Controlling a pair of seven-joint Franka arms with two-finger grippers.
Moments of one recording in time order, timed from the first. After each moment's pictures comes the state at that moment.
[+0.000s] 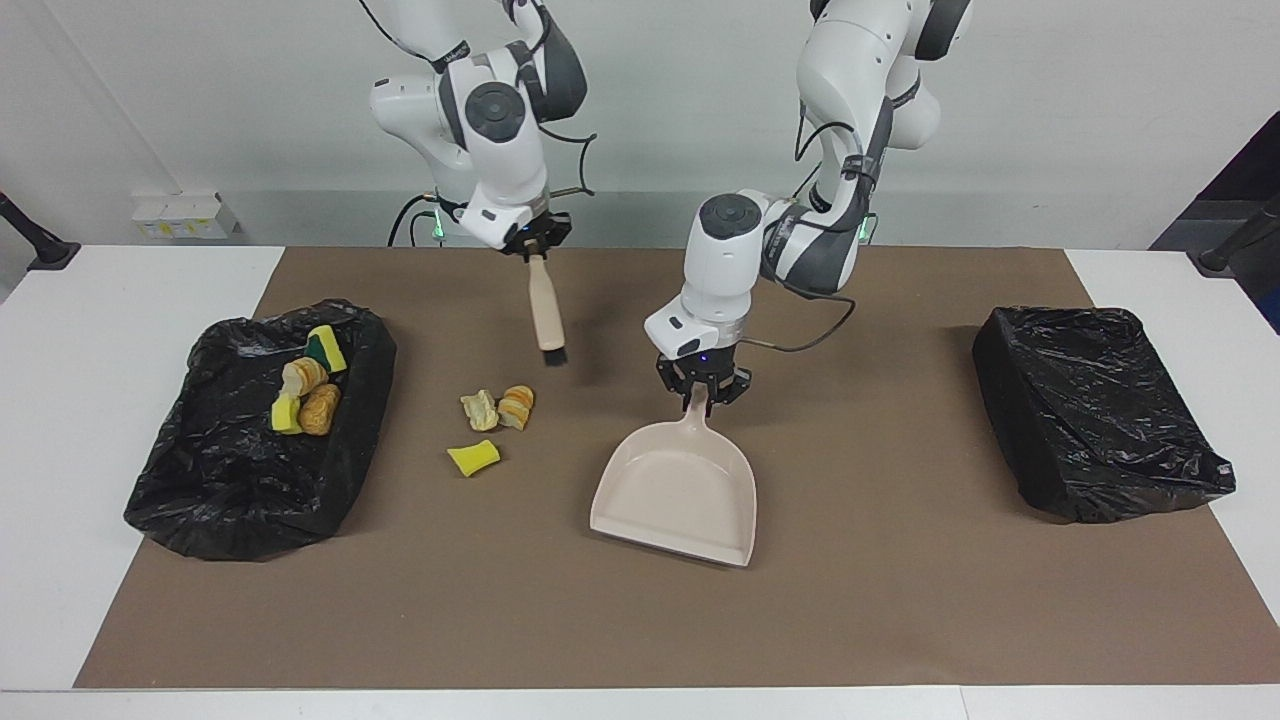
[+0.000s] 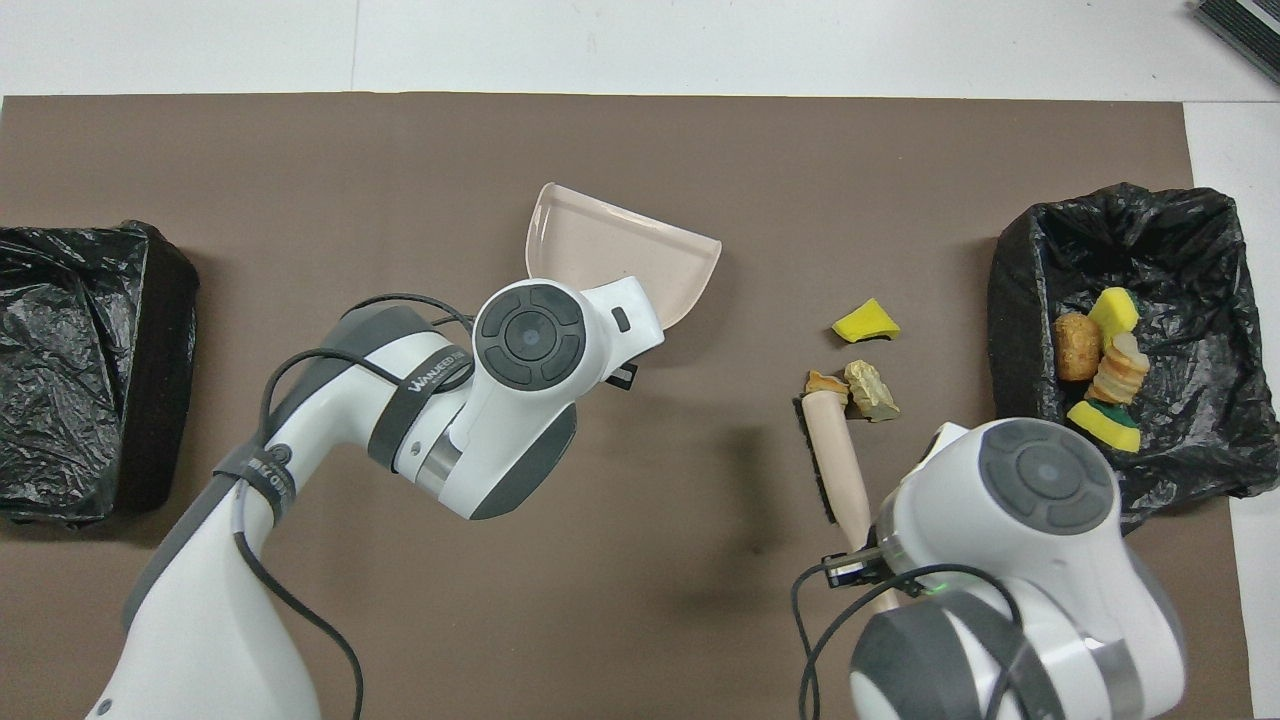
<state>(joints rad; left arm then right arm) -0.53 0.30 -0.10 -1.79 0.10 2.19 -0.16 0.04 -0.26 0.29 -2.29 0.11 1.76 0.09</state>
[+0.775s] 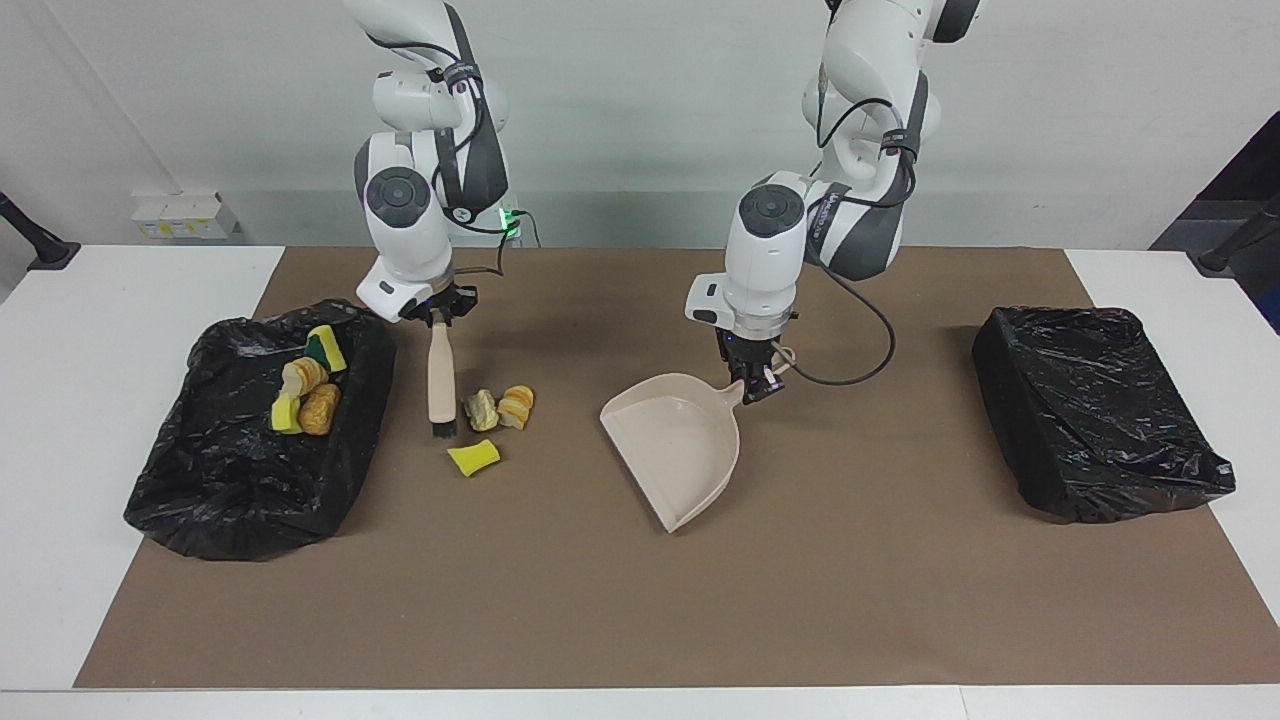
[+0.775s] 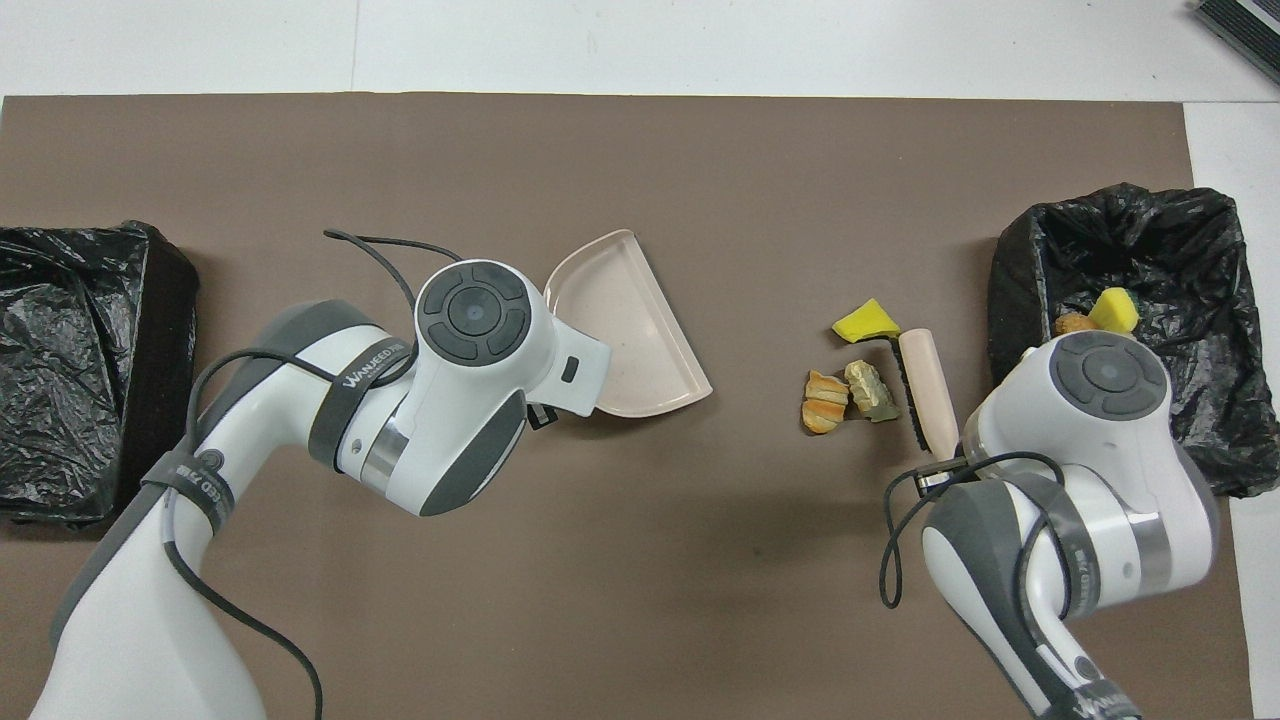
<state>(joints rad) -0.48 0.27 -0.11 -1.85 0.10 2.12 0.61 -0.14 -0.07 0.30 -2.28 -0.10 1.95 0.04</state>
